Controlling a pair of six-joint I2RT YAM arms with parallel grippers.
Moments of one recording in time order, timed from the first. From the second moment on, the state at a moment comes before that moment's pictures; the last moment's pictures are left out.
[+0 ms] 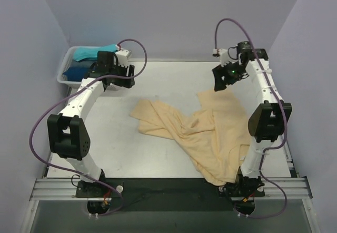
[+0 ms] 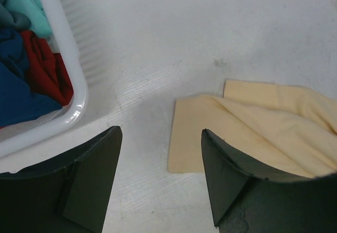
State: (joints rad) left arm -0.17 1.69 1.49 -0.50 0.23 0.09; right arm 0.11 1.92 1.89 -1.22 -0.48 -0.66
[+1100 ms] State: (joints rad) left arm -0.17 1.74 1.39 -0.62 0.16 0.17; right arm -0.06 2.57 2.36 -0.96 -0.12 -0.44
